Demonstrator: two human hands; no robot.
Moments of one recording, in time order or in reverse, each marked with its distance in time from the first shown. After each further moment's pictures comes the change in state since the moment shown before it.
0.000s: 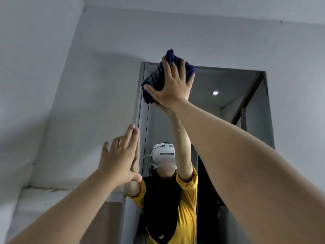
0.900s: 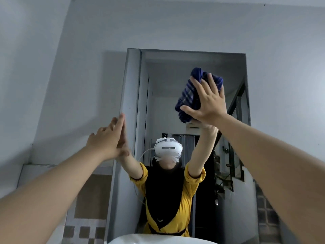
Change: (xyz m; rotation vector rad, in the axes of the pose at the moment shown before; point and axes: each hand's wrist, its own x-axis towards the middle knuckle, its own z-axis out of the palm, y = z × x) left_hand -0.010 0.006 0.000 -0.049 -0.097 -0.098; right_hand -0.110 0.144 -0.061 -0.119 -0.076 -0.138
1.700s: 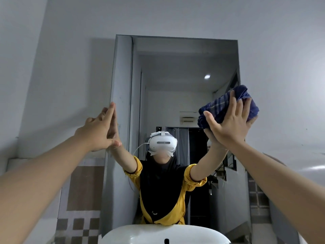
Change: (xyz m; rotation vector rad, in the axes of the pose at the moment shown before) left_hand 0.002 -0.008 0.005 -0.086 0.009 0.056; right_hand -0.108 0.026 0.000 0.004 0.134 0.551
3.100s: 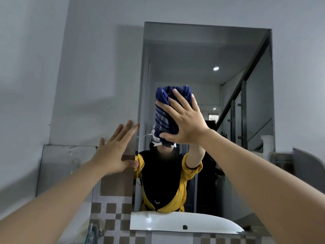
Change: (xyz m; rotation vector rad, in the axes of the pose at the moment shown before) left_hand -0.053 -0.054 0.053 -0.225 -0.058 0.206; right_hand -0.056 -0.150 0.040 0.028 -0.229 -0.907
